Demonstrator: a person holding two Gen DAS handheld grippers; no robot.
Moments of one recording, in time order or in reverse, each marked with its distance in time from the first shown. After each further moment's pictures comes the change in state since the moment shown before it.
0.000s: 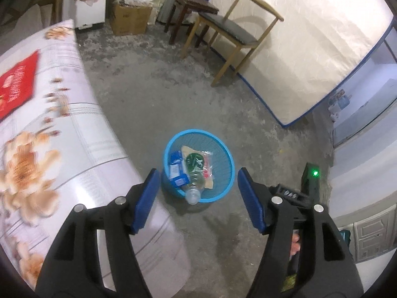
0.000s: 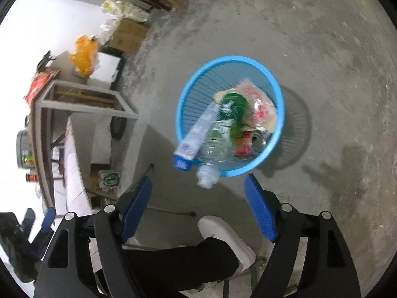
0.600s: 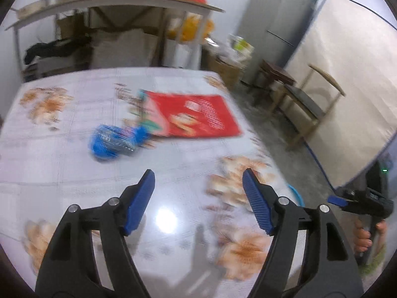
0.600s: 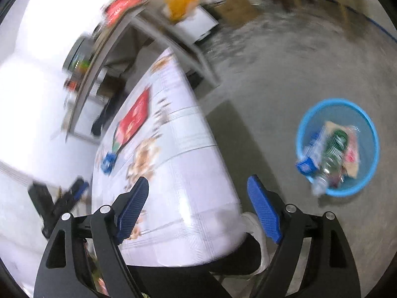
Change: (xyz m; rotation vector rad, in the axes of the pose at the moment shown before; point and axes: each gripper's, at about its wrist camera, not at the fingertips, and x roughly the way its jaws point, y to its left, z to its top) left arm -0.203 0.205 -0.058 -0.216 -0.343 0.357; right arm 0.008 0.252 -0.074 -0.577 0.123 0.127
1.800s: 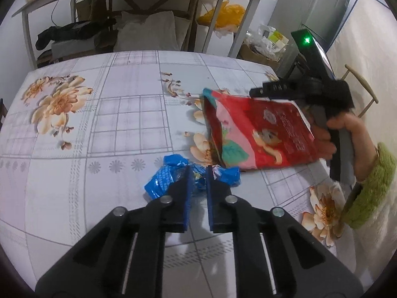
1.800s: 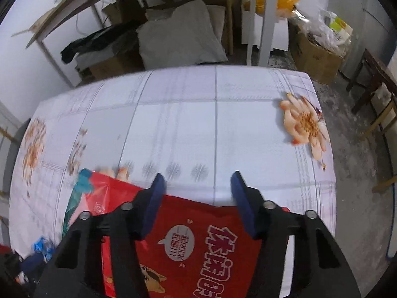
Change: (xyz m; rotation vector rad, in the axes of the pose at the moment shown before) left arm 0.089 0.086 0.035 -0.063 0.093 0.094; right arm 0.300 0.225 0.165 -0.587 0.121 -0.335
